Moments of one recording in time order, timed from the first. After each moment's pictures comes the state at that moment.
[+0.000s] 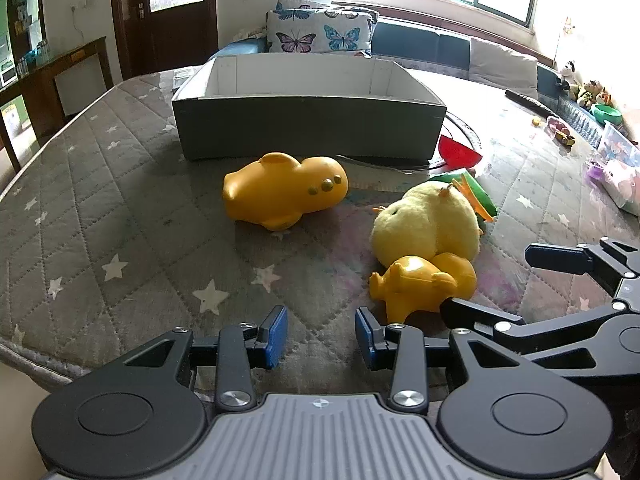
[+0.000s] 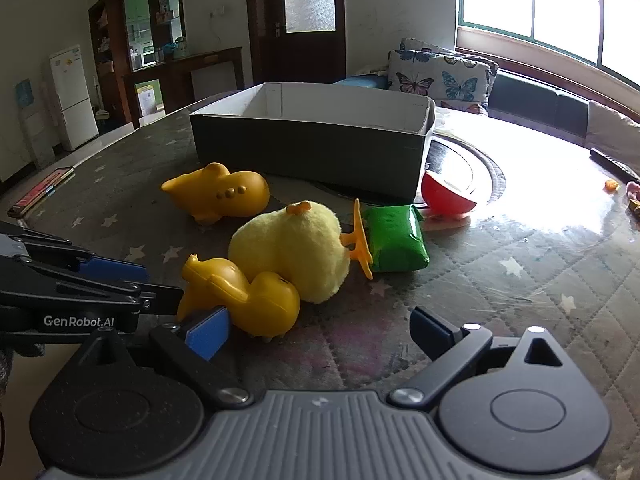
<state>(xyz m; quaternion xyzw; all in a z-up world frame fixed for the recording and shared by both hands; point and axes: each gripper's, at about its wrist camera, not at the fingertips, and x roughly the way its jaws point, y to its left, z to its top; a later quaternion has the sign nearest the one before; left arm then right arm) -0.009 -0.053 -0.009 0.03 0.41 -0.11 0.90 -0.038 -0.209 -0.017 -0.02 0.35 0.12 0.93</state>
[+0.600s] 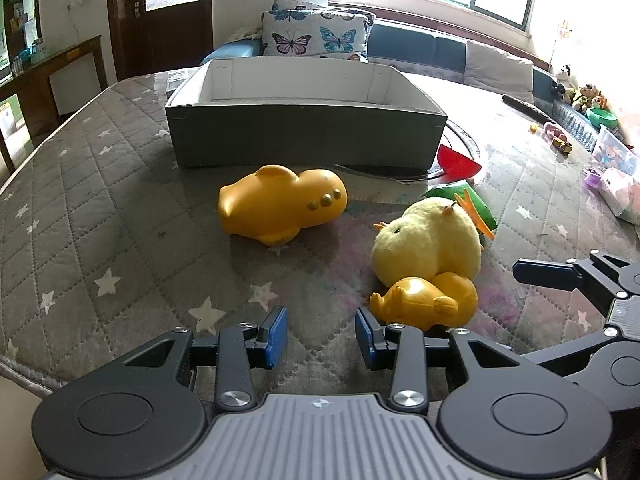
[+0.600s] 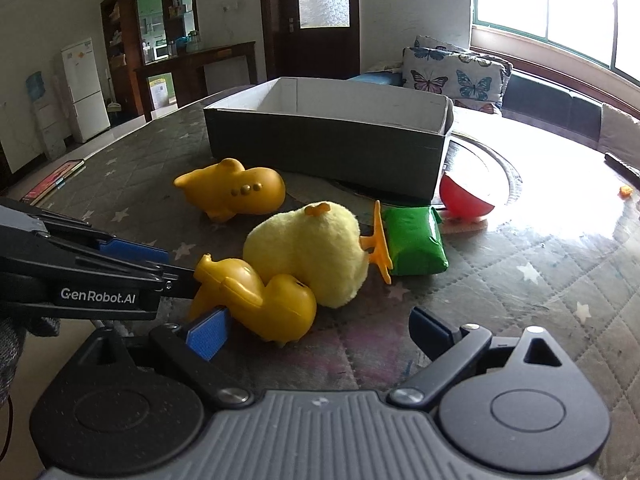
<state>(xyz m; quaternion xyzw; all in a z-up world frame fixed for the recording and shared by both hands) 0.002 -0.053 -0.005 0.02 0.41 -0.12 0.90 -0.032 -0.202 -0.017 -0.03 0.36 0.14 0.92</state>
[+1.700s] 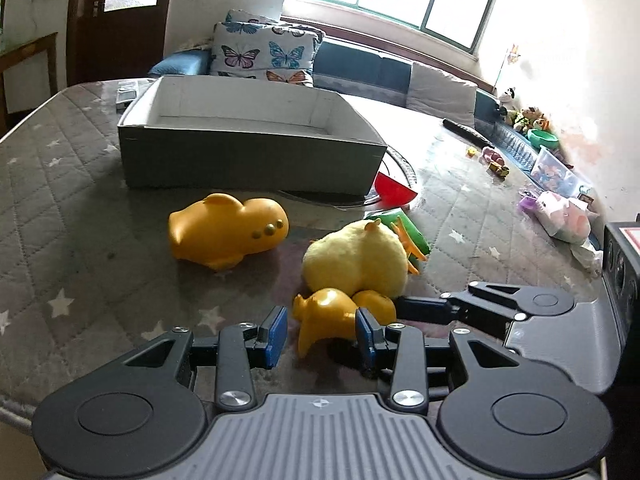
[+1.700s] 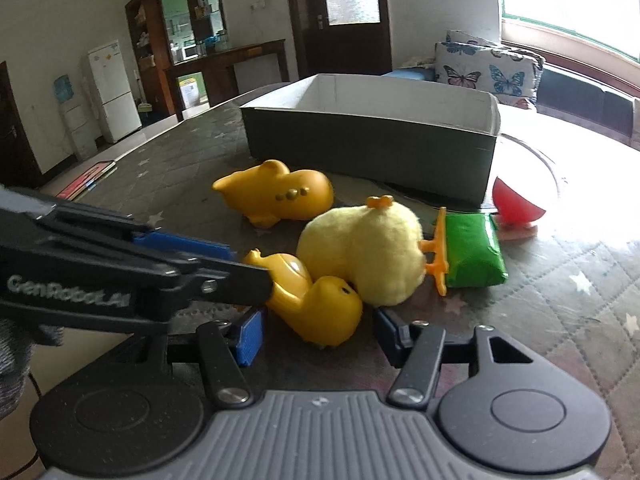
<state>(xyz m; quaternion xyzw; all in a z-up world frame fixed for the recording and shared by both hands) 0.006 -0.046 0.010 -0.03 0.39 -0.23 0.89 -0.020 -0.182 -0.022 -0.01 0.36 0.20 0.91</state>
